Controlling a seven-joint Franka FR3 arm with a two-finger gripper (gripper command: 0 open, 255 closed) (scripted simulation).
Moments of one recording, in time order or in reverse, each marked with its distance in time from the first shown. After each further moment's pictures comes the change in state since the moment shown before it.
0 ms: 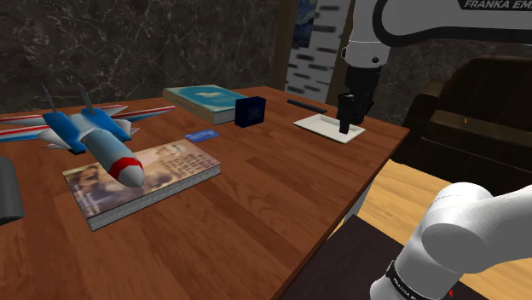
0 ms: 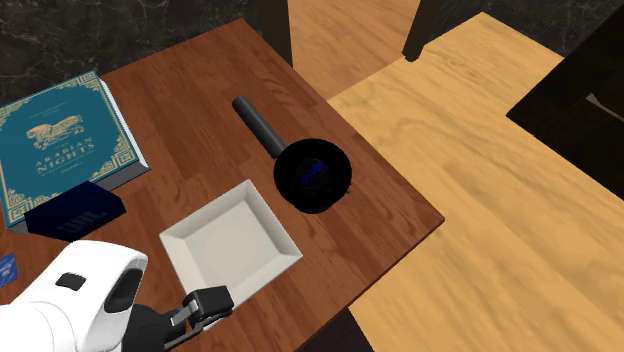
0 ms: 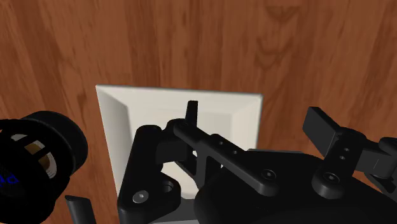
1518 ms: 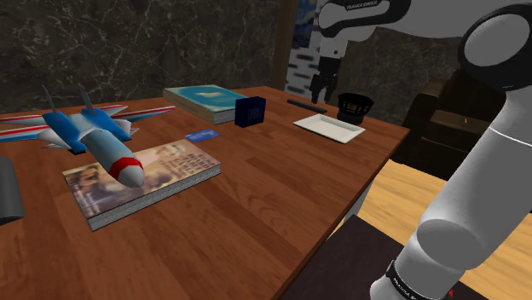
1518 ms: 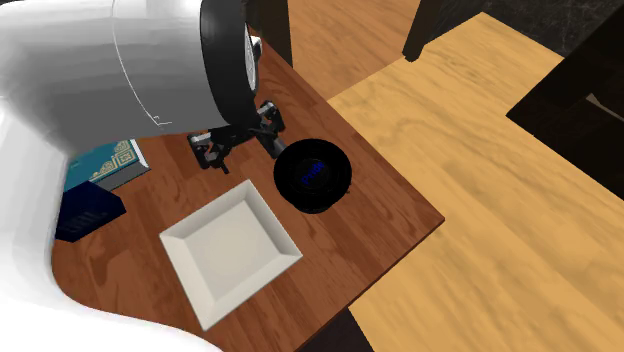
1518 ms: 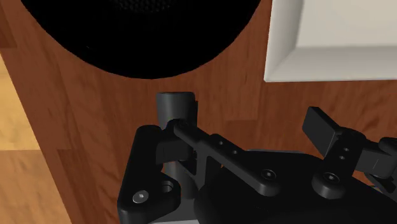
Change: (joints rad) arm -0.084 0.755 -0.322 0.638 0.116 0.138 -0.364
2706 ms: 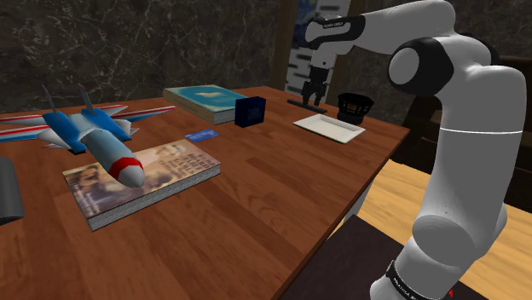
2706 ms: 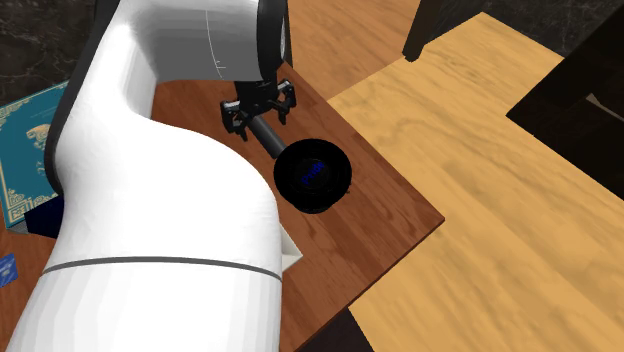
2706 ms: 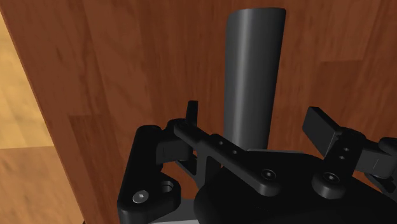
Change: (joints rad) arm -0.090 0.354 -0.045 0.331 0.163 -0.019 -0.133
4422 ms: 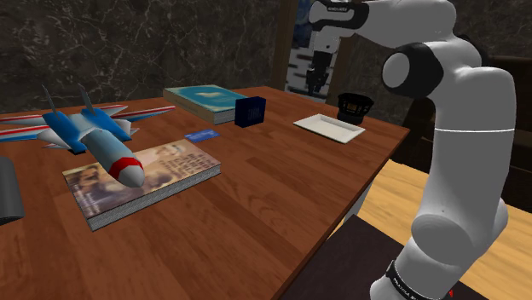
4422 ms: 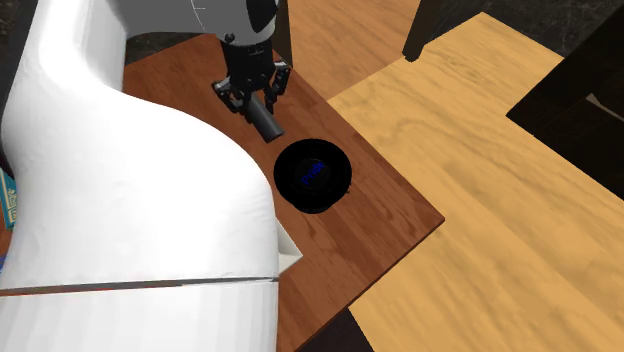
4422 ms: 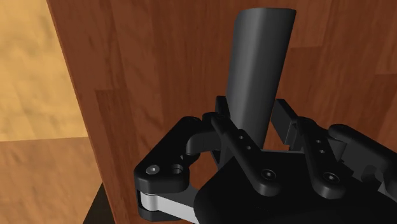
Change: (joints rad) arm -0.023 0.049 -0.002 0.221 0.014 -0.173 0.008
